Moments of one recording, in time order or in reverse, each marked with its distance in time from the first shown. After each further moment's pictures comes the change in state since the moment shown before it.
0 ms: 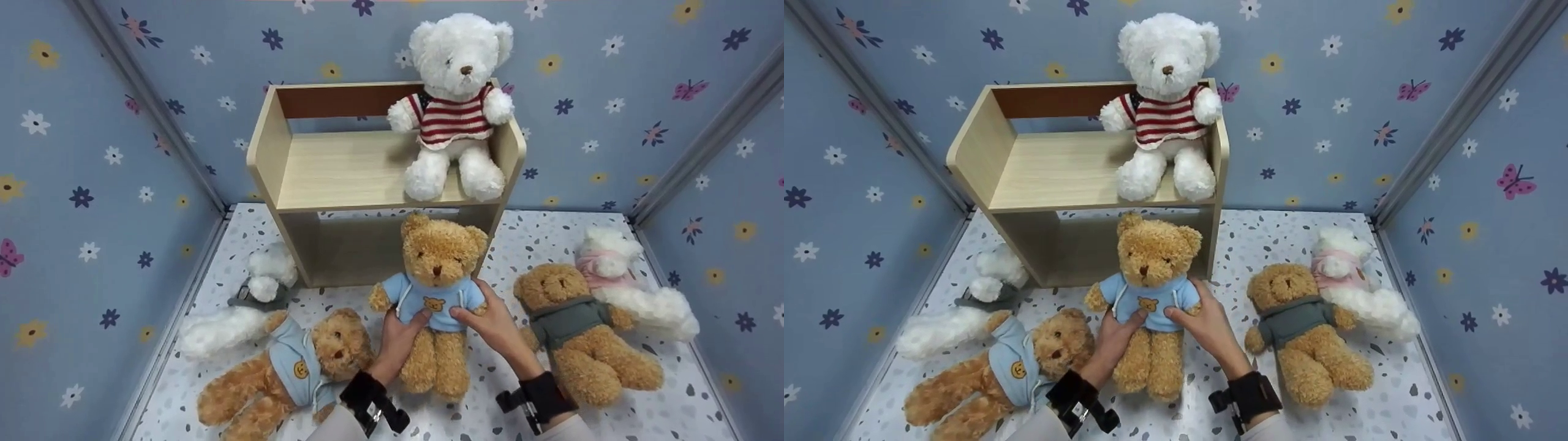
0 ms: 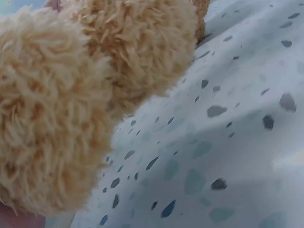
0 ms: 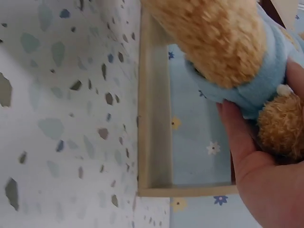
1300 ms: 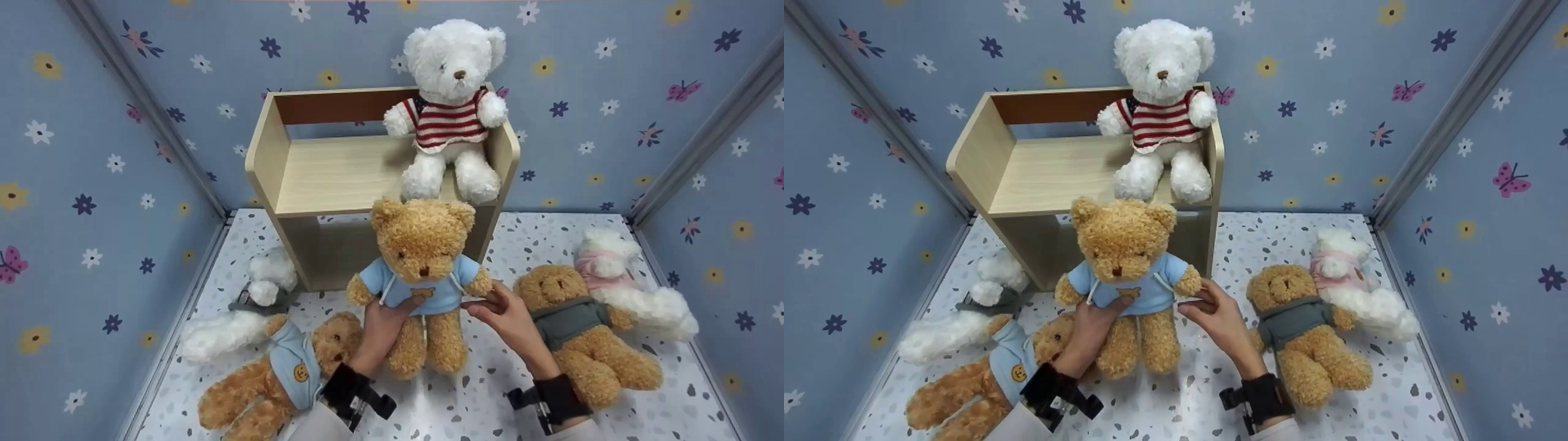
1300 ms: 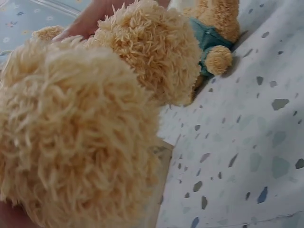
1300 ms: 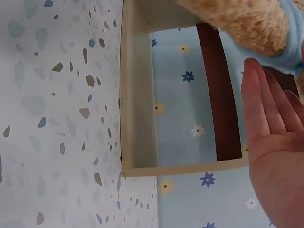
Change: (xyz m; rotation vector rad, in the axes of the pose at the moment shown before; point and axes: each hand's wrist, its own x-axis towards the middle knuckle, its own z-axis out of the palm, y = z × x) left_hand -0.002 0.069 -0.019 0.100 0.026 -0.048; right_hand -0.013 -0.007 -0.025 0.195 -0.065 -0.135
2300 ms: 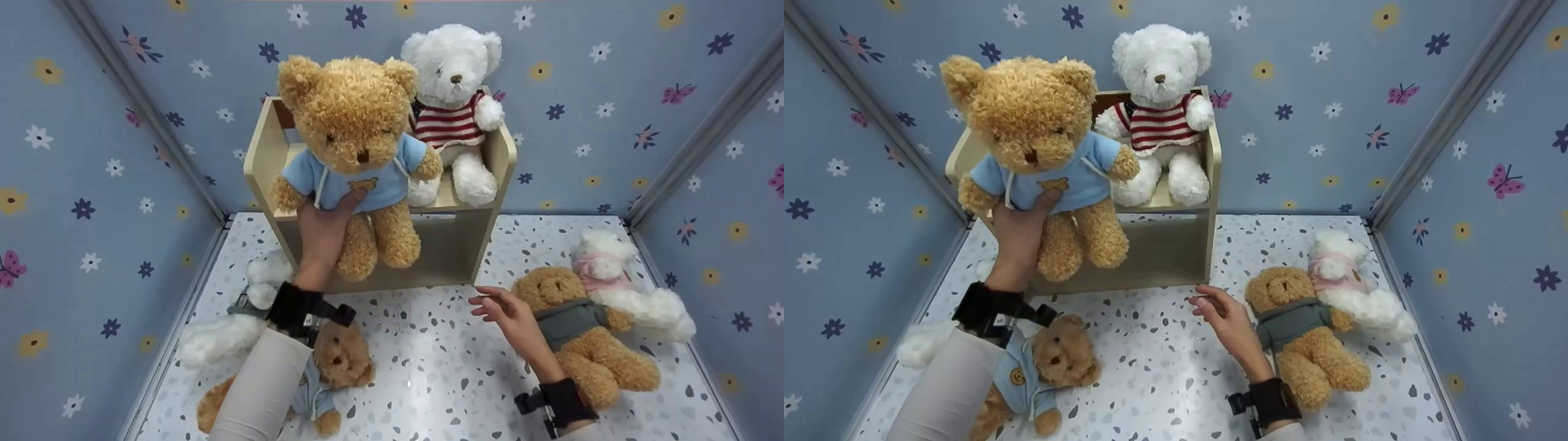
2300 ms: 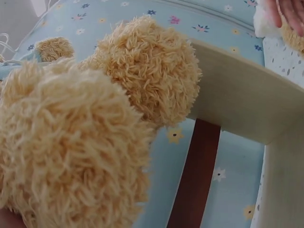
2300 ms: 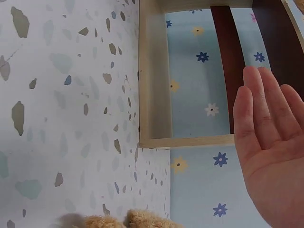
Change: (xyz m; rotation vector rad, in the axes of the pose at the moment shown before) left_hand 0.067 0.155 -0.061 -0.016 0.307 0.465; right_hand -0.002 0.018 -0.014 -0.146 0.061 -0.056
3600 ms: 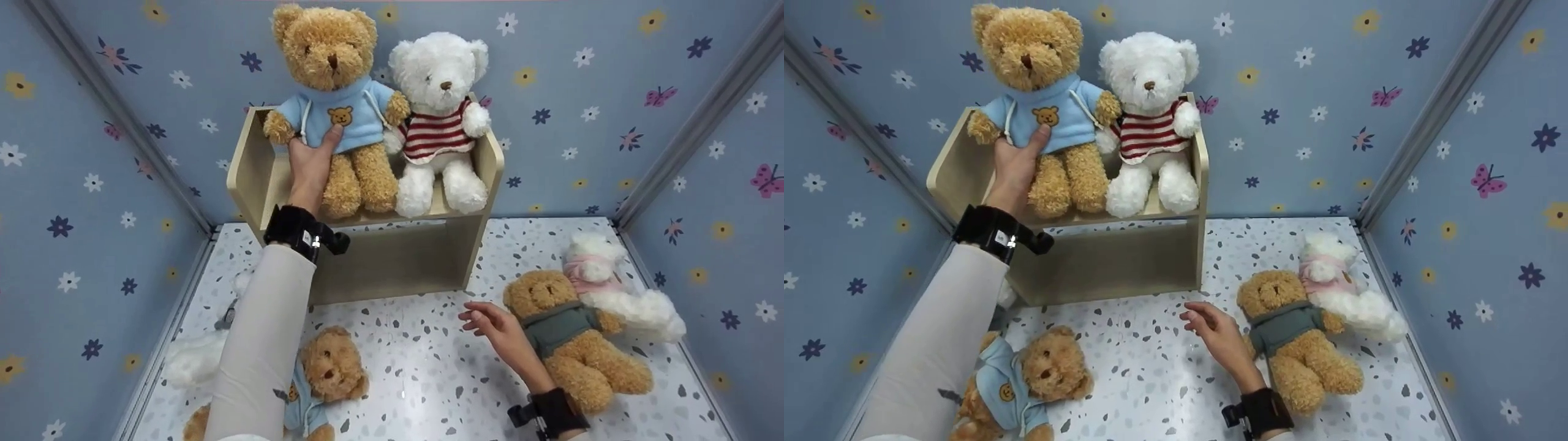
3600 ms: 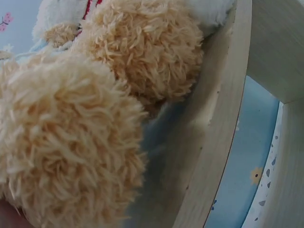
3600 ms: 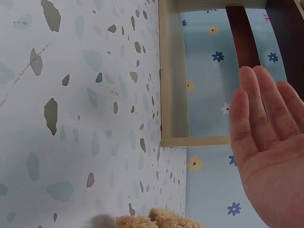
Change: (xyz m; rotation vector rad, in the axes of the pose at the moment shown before) left_hand 0.128 0.001 0.030 0.065 -0.015 -0.310; right_hand -0.002 0.018 0.006 -0.022 -0.026 0.046
